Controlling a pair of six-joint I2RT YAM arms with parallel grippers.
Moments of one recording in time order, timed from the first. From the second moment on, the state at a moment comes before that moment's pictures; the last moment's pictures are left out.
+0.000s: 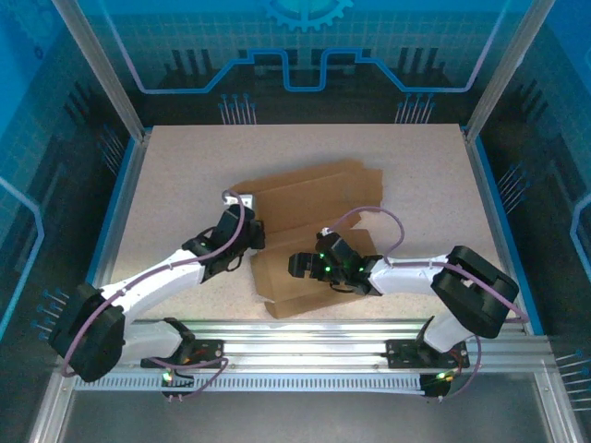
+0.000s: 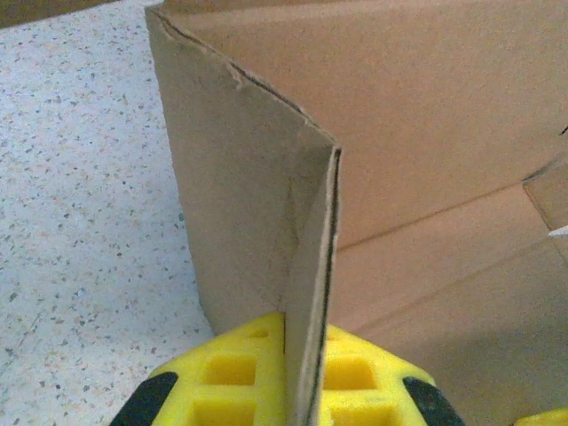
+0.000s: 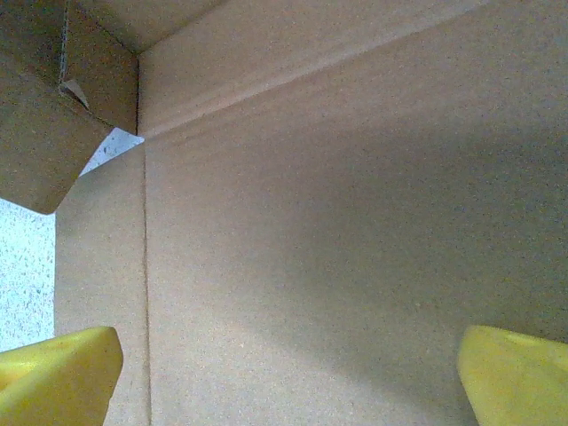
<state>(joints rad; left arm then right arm) -0.58 1.23 0.67 -0.18 -0.22 -0.55 0.88 1.53 0.60 0.14 0.00 0.90</state>
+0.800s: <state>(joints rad) -0.85 1.38 0.75 -0.13 -0.40 -0.64 0.91 1.22 0.36 0.06 0.21 1.04</state>
